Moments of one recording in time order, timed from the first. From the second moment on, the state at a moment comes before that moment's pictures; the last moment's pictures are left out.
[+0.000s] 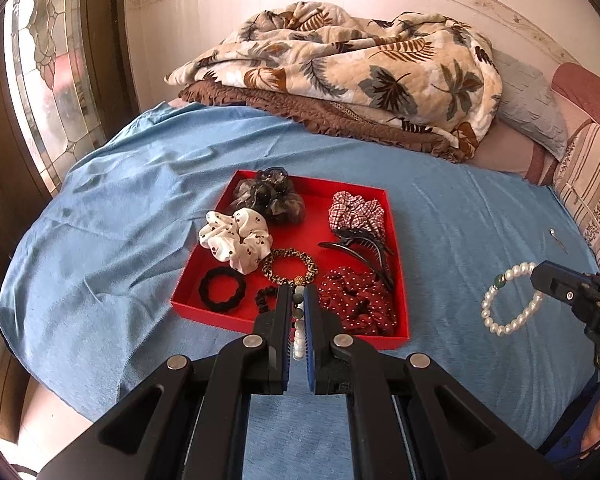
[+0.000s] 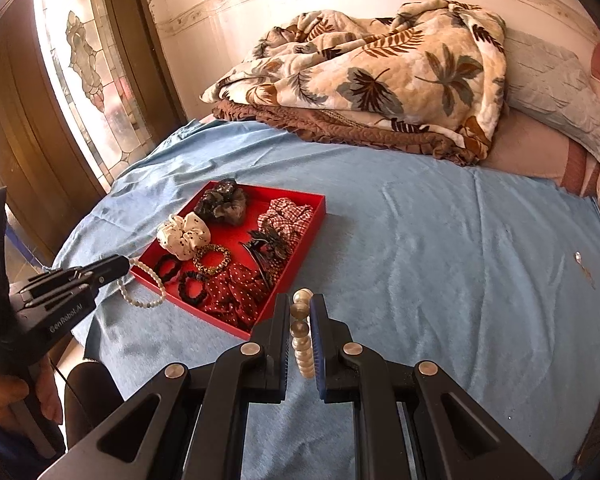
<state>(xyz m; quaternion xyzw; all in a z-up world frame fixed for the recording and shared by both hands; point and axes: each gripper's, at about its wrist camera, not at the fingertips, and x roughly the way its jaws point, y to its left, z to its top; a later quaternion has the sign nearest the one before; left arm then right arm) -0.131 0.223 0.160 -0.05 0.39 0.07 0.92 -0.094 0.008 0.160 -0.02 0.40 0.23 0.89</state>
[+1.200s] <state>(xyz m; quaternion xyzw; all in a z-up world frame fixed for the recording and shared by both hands) 0.011 0.311 0.102 -0.21 0.42 0.01 0.88 0.074 0.168 0.146 -0.03 0.44 0.29 0.85</state>
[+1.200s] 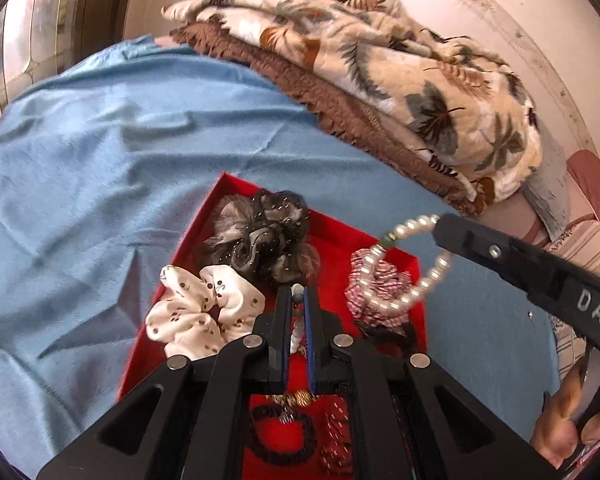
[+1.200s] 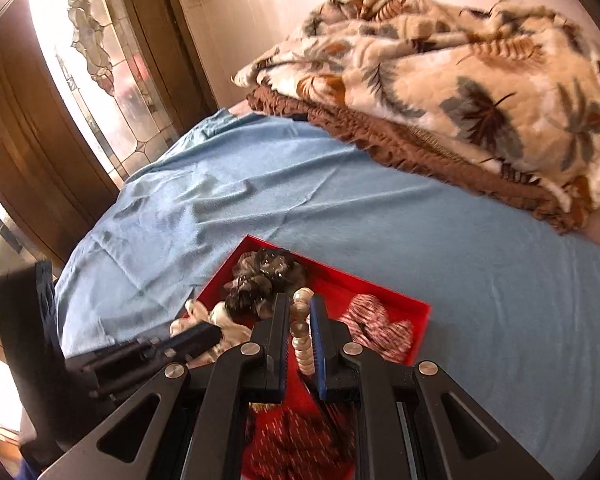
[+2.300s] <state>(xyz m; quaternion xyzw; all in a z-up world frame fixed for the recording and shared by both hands) -0.041 0.287 0.134 -0.15 0.37 0.06 0.91 0.091 0.119 0.104 0.05 0.49 0.25 0.83</state>
